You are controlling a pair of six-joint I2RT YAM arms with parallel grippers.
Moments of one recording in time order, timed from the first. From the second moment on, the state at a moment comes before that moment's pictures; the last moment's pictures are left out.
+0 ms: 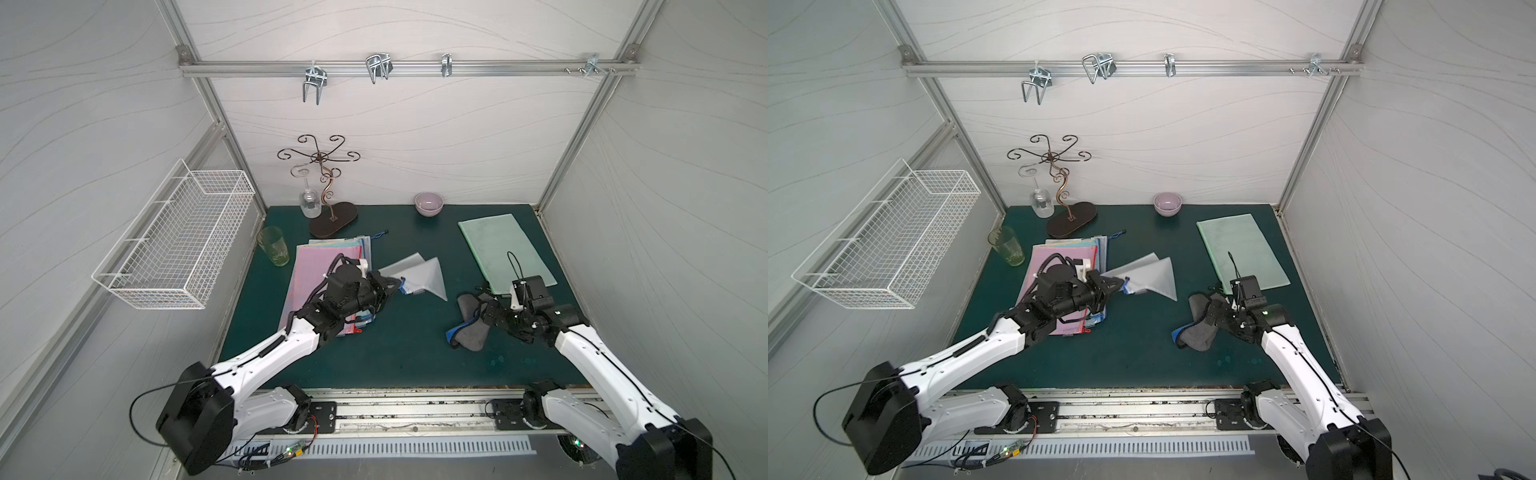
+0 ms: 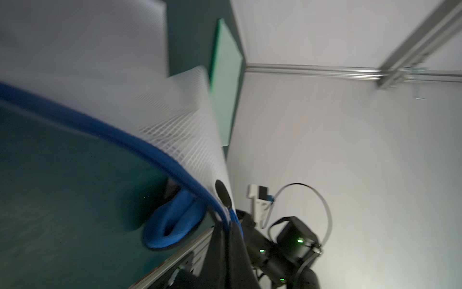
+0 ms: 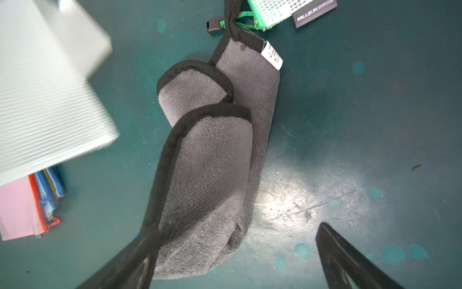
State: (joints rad) left arm -0.63 1.17 0.61 0.10 0.32 -1.48; right arm 0.28 0.93 0.66 -0.84 -0.11 0.58
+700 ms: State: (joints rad) left arm -0.67 1.30 0.54 -0.32 0.47 -1.12; right arm 0.38 1.27 0.74 -0.83 -0.20 0.59
